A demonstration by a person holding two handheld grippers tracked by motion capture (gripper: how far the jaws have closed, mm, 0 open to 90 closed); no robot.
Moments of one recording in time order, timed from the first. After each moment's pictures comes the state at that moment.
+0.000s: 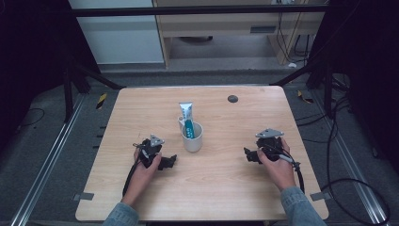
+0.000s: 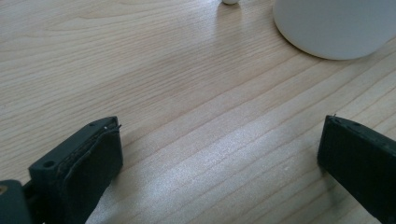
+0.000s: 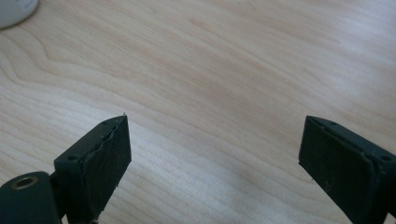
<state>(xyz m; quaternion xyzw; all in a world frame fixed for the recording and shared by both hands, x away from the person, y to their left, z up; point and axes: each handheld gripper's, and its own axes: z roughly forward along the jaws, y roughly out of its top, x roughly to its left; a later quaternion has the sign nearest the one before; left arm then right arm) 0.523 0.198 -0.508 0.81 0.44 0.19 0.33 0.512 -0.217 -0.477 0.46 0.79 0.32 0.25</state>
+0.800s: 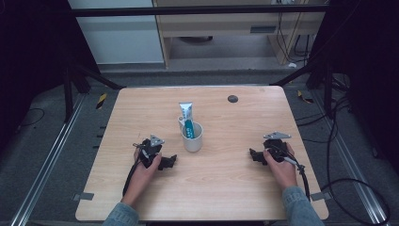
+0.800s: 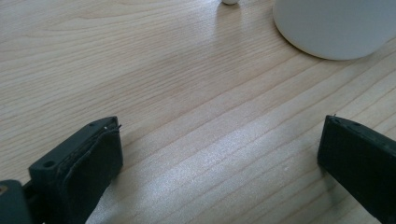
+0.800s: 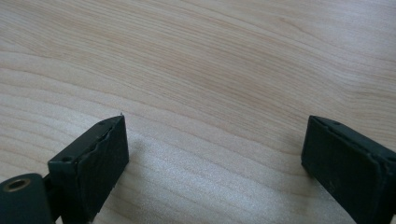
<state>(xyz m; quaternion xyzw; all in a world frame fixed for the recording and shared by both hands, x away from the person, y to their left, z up) 0.523 0.197 -0.508 0.81 0.44 0.19 0.33 0.526 -0.244 -0.511 0.52 0.76 0.33 0.23</state>
